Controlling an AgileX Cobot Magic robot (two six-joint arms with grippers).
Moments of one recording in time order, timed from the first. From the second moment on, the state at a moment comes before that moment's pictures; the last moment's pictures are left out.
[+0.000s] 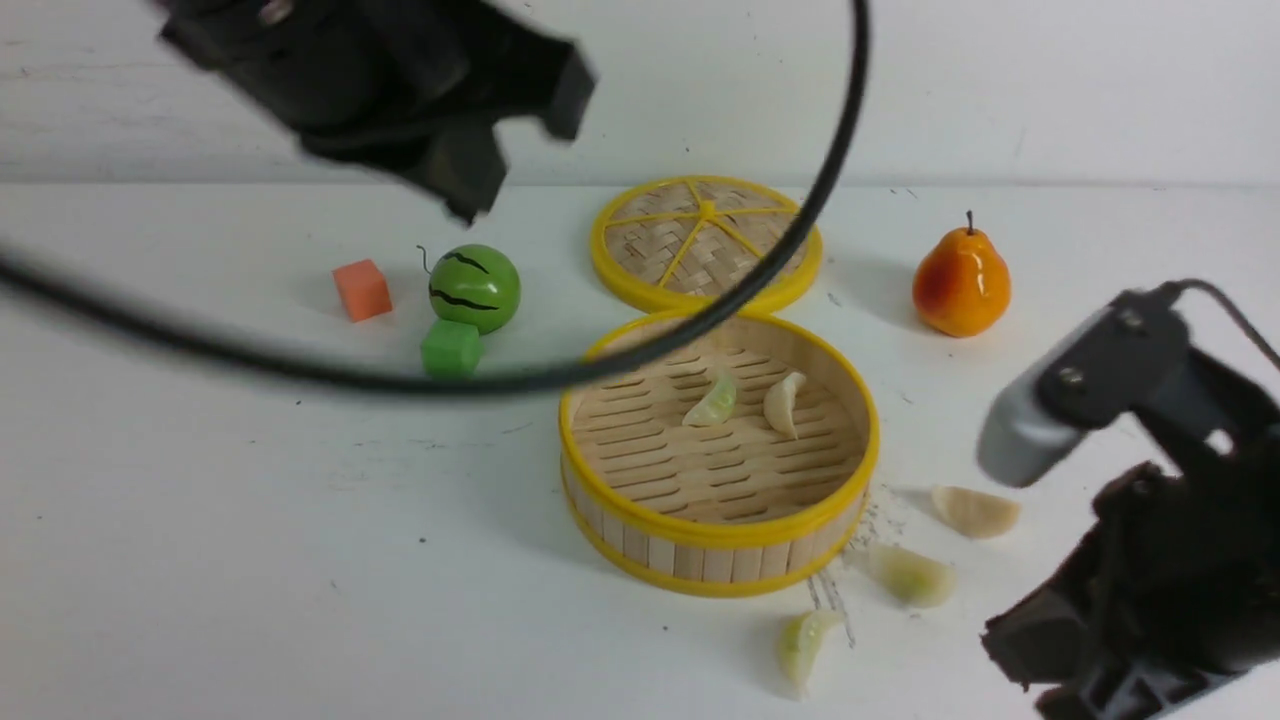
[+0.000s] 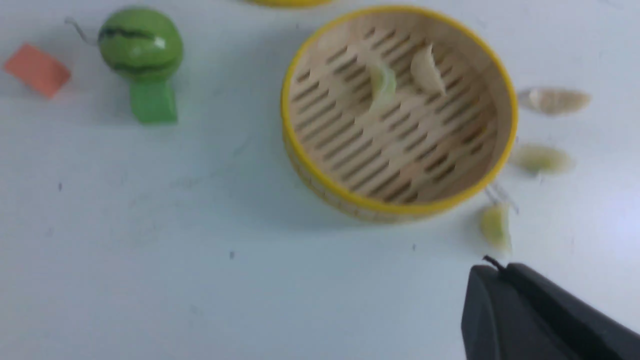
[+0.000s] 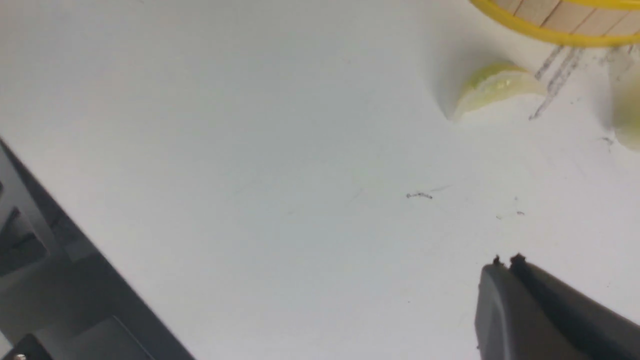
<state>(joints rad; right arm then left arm) 0.56 1.15 -0.96 0.26 0.96 -0.23 -0.62 1.38 -1.67 0.06 1.24 -0.23</state>
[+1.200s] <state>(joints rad) 0.68 1.84 -1.07 -0.13 0.55 0.68 -0.62 0.67 -0.79 0.00 1.16 -0.29</state>
